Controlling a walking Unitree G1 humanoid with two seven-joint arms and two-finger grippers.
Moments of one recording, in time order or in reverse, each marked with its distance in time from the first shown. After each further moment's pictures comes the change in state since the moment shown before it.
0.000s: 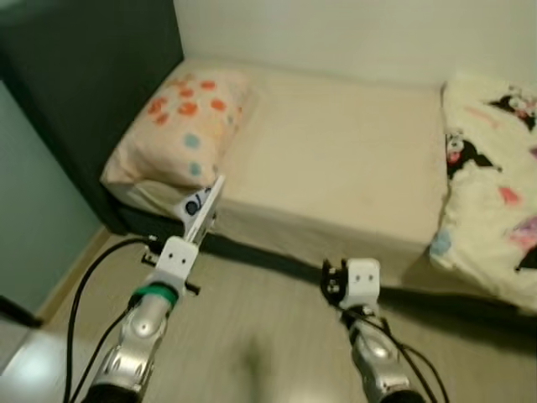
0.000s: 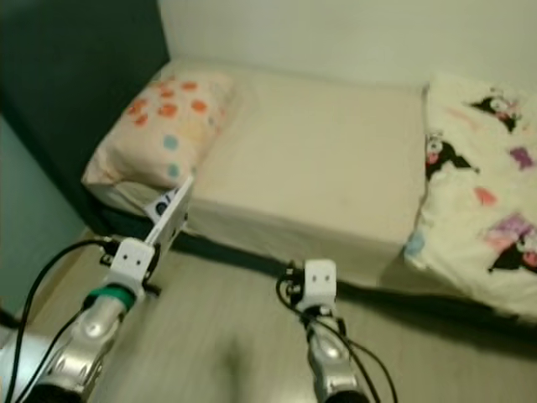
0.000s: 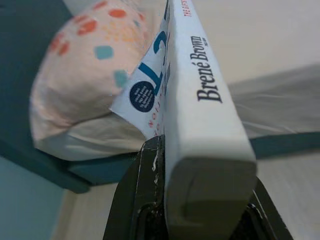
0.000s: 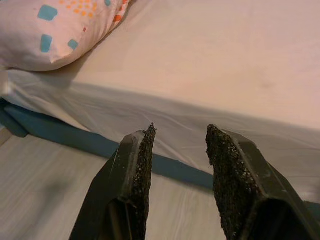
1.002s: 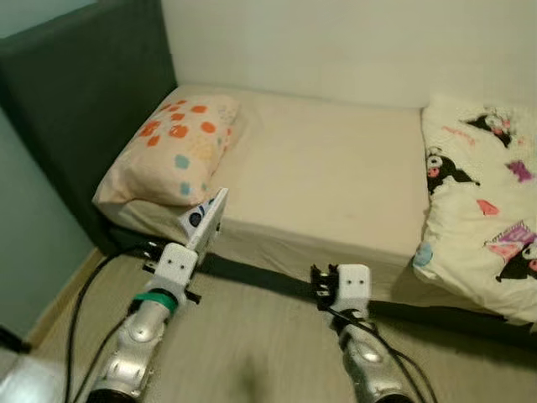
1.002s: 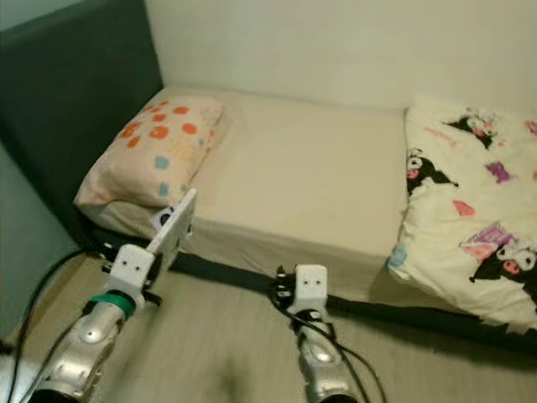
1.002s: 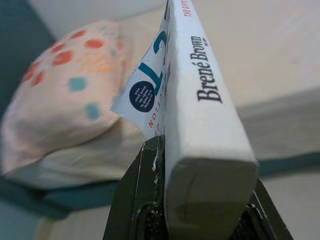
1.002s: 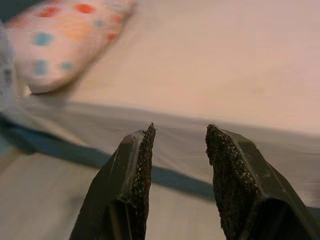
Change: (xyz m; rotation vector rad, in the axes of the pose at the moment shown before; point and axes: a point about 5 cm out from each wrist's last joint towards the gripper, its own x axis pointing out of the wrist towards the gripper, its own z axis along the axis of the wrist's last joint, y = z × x) left arm -0.001 -0.005 0.000 -0.047 -0.007 -0.046; right arm -0.002 -0.001 -0.005 0.059 0.029 -0.011
